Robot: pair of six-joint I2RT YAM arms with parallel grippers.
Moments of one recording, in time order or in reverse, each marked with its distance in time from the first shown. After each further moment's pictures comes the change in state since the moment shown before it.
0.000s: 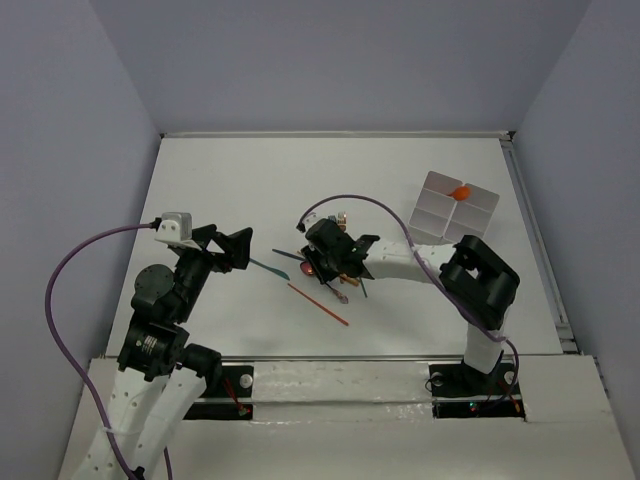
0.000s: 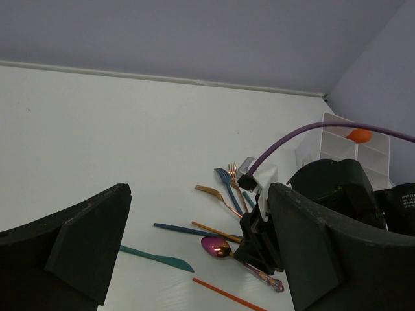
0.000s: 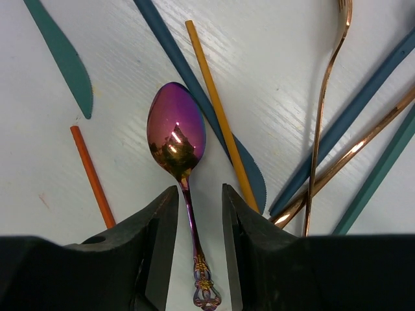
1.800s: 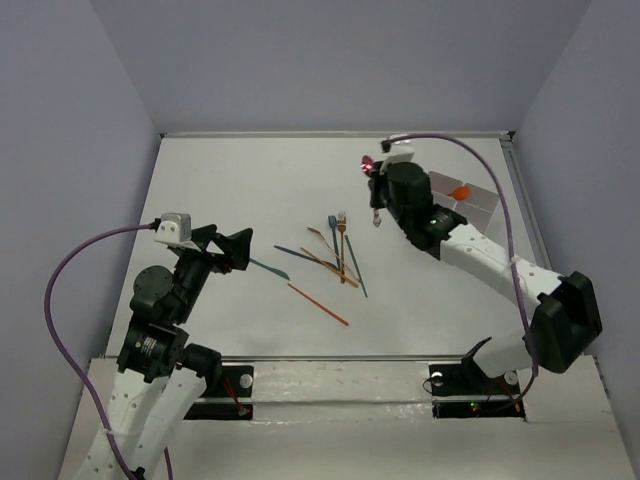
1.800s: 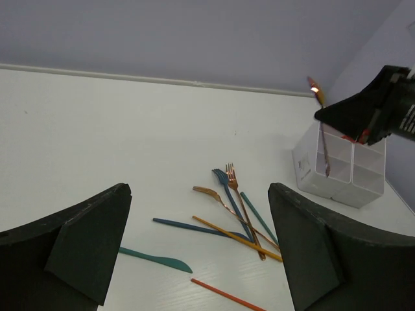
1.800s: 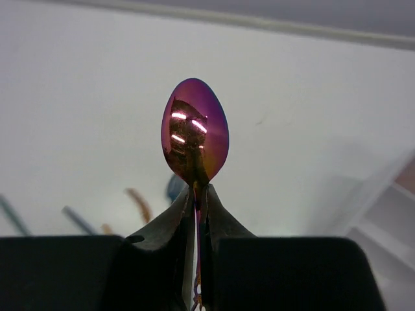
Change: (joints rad) left arm 0.000 -0.009 0.000 0.000 0.011 0.000; right arm -0.217 -0.406 -0.040 0.203 0.204 -0.021
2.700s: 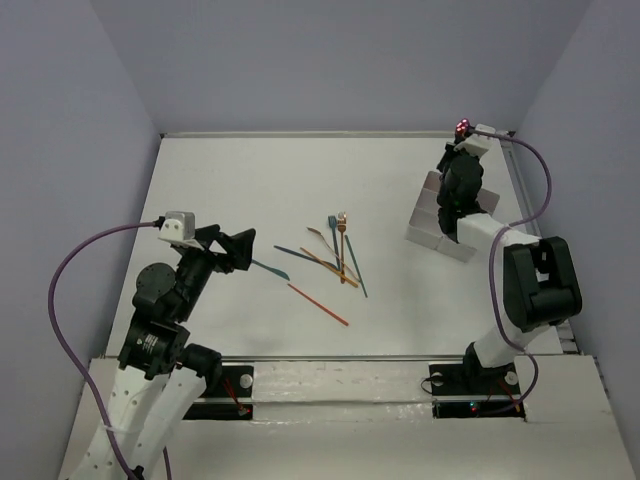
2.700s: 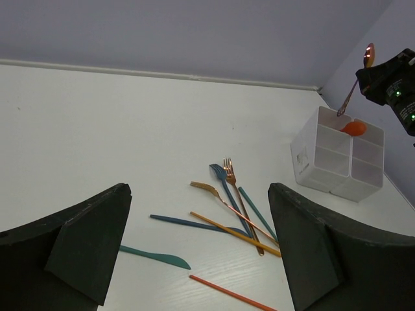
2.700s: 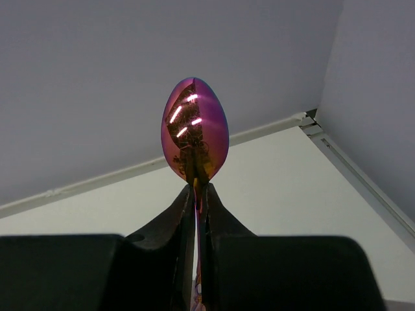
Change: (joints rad) left arm -0.009 0.016 0.000 0.000 0.011 0.001; right arm -0.530 0.187 -0.185 0.837 0.202 -0.150
